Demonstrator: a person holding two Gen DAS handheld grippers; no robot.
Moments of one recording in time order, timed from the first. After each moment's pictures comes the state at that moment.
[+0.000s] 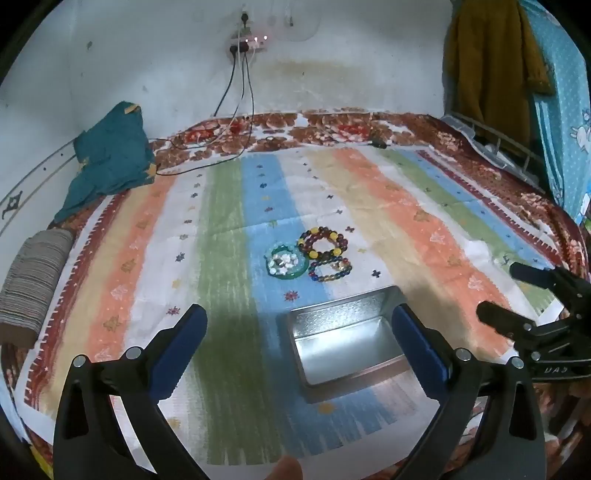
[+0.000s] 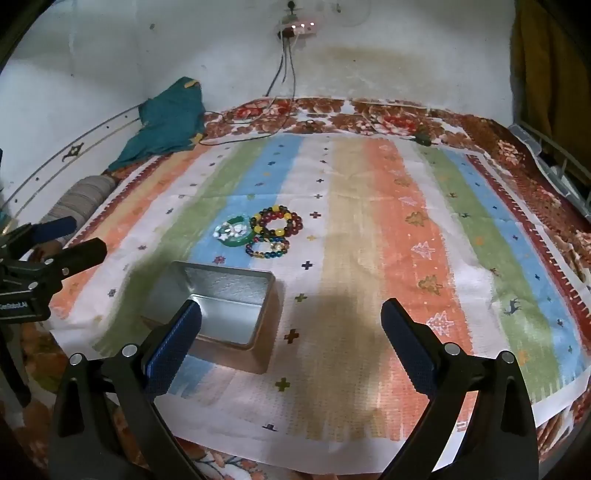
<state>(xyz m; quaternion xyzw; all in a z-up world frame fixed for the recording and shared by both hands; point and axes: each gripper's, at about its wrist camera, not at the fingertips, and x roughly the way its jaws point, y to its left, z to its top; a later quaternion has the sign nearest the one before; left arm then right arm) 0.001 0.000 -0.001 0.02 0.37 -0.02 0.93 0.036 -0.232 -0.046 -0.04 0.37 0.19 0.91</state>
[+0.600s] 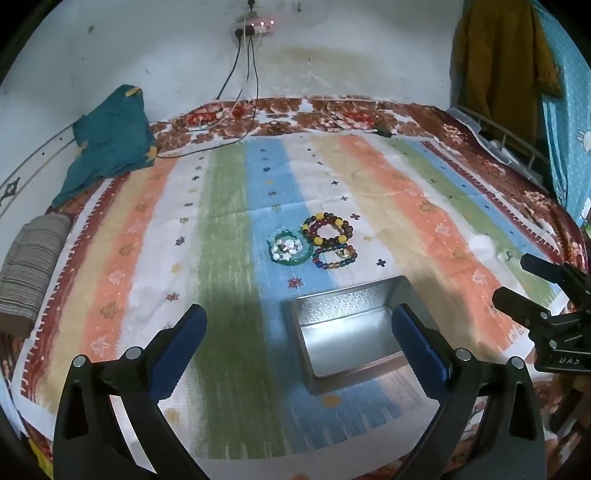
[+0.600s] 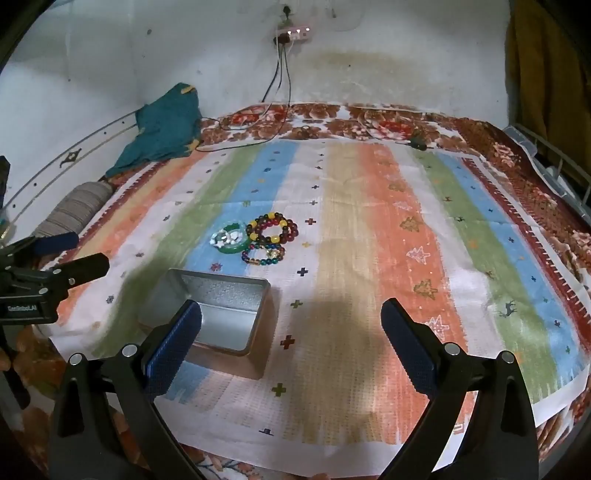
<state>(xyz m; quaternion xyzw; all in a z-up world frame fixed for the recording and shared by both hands) 0.007 0.012 -0.011 0.00 0.39 -0.01 0.92 0.035 -0.236 -0.042 -0.04 0.36 0.18 0.91</state>
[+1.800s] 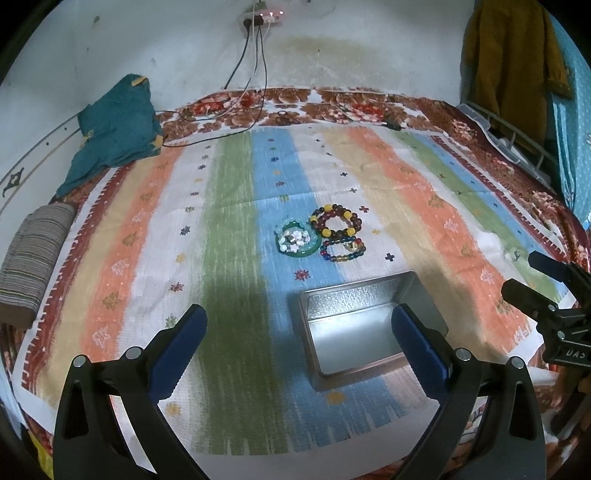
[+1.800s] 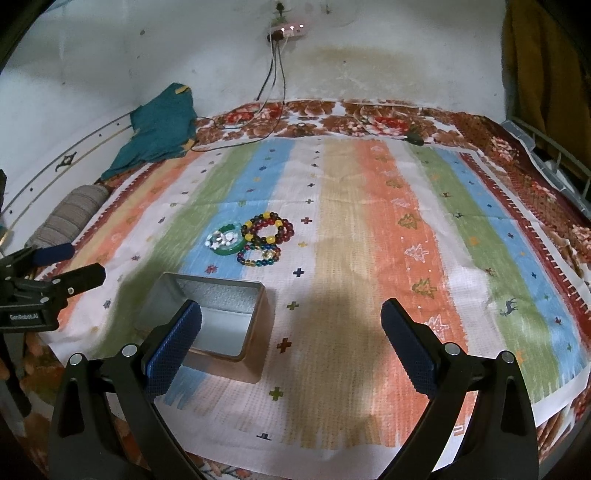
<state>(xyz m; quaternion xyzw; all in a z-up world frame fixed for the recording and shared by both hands) 0.011 0.017 -0.018 -0.01 0.41 0.00 0.91 0.045 -0.237 -0.044 -0.03 0.37 0.17 0.91</state>
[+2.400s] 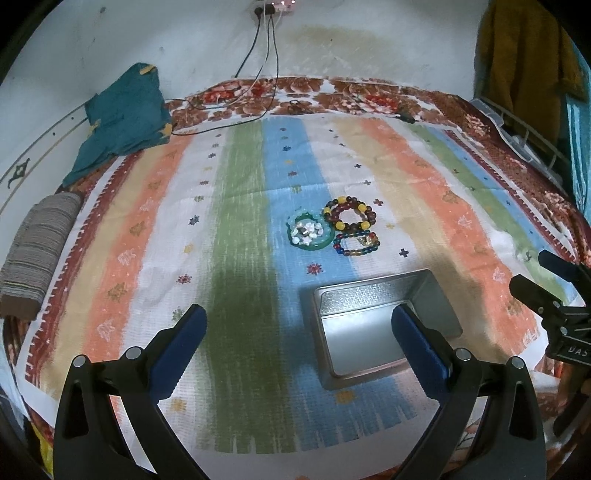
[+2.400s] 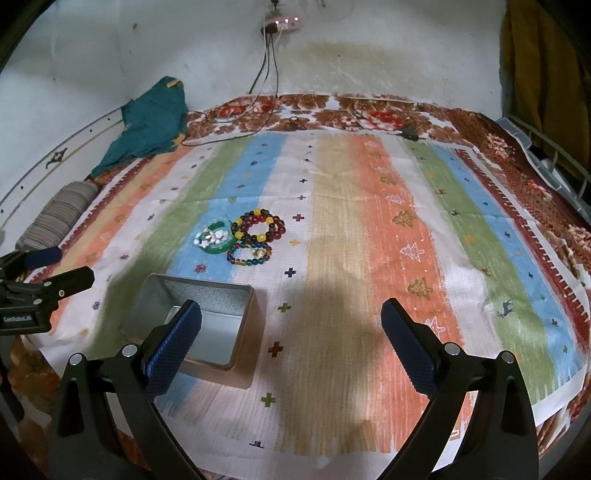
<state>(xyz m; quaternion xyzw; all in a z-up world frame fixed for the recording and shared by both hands) 0.024 0.027 -0.020 -0.02 0.43 0.02 0.90 0.056 -0.234 -0.049 -0.04 0.38 0.16 0.91</state>
